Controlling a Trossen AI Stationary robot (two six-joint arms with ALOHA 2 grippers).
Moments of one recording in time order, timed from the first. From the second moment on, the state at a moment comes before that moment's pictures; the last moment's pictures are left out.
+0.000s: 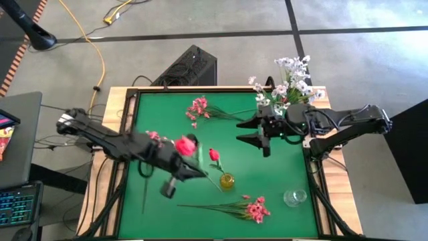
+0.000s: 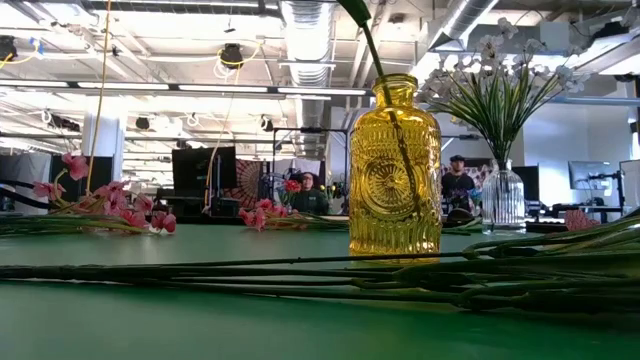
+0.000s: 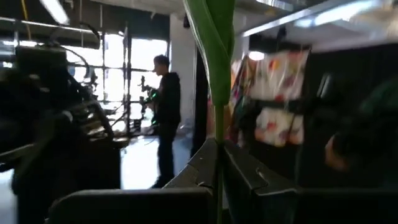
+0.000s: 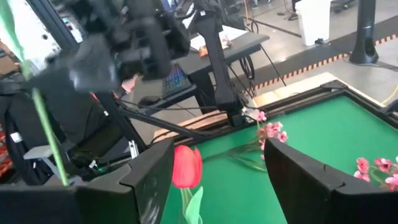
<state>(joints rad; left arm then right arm) -0.37 1.34 1.13 0.48 -0.01 -0.02 0.15 1.13 1.20 -0.21 0.14 0.39</state>
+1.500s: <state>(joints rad) -0.39 1.58 1.15 0.34 -0.29 0.07 0.23 1.13 1.20 -0.32 0.13 0.45</state>
